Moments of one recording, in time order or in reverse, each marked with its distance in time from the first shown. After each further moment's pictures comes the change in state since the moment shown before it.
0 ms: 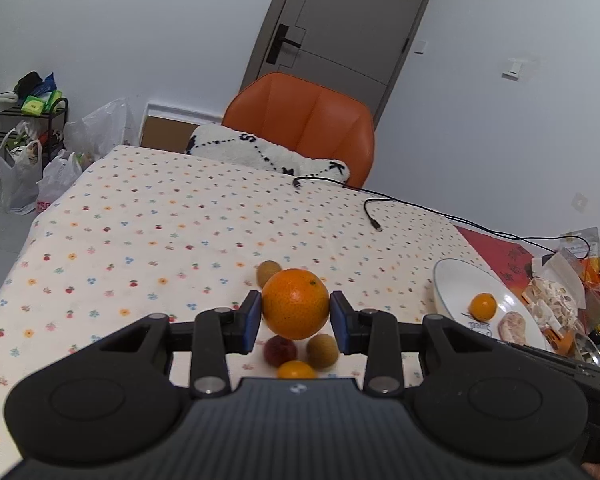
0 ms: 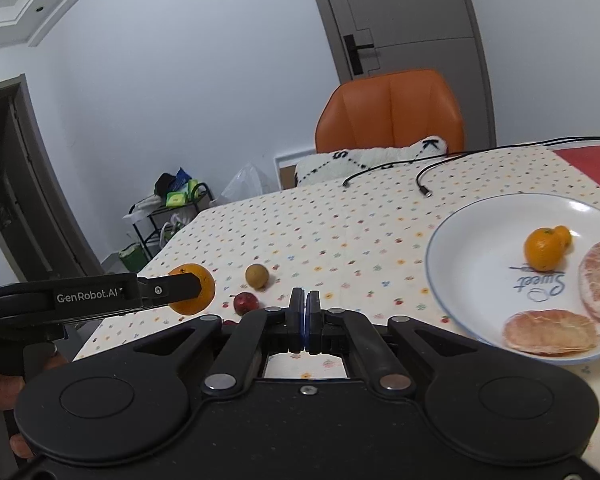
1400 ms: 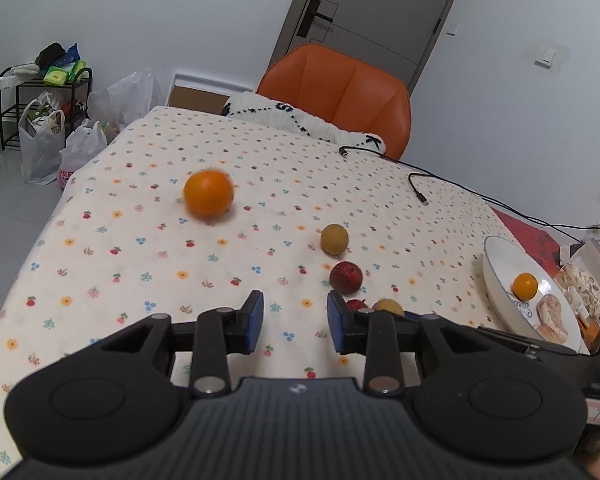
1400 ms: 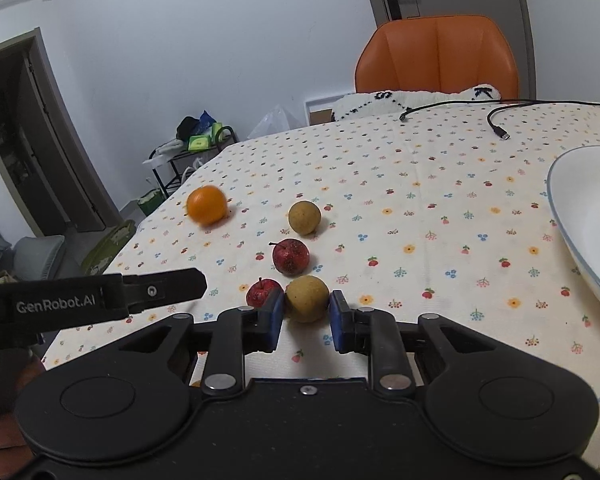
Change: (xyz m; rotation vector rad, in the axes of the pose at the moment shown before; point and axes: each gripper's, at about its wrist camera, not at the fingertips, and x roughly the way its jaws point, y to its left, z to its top) left arm 0.010 0.046 -0.015 -0.045 0.082 0.070; right arm 0.078 0.036 -0.022 -0.047 0.168 0.077
